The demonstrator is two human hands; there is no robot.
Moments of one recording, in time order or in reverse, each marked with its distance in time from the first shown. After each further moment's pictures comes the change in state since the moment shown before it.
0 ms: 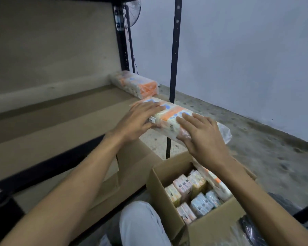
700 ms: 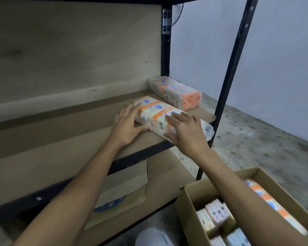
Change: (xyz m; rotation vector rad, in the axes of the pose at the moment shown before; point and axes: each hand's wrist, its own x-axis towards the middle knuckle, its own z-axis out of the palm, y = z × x) left_hand -0.063 -0.124 -0.050 0.057 0.114 -0.618; right_hand 0.137 -0.088 0.106 0.173 -0.199 -0.064
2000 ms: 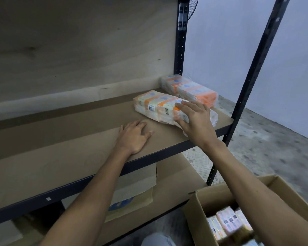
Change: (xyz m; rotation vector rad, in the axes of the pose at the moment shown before) left_hand -0.017 -0.011 0.009 0.213 -0.237 -0.257; right_hand 0.047 0.016 0.025 0.216 0.167 -0.045
